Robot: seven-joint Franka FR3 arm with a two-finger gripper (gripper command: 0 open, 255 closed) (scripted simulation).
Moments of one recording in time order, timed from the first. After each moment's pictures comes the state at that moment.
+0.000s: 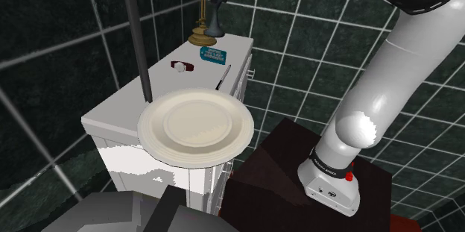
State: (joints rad) arm 0.03 -0.05 0.06 -1.46 0.01 1.41 0.11
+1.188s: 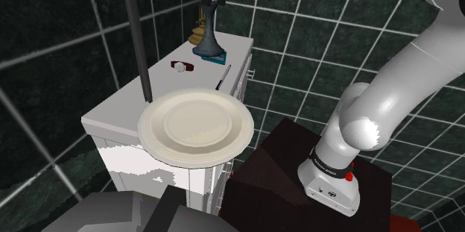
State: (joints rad) arm 0.18 -0.29 0.29 -1.61 0.09 1.35 0.50
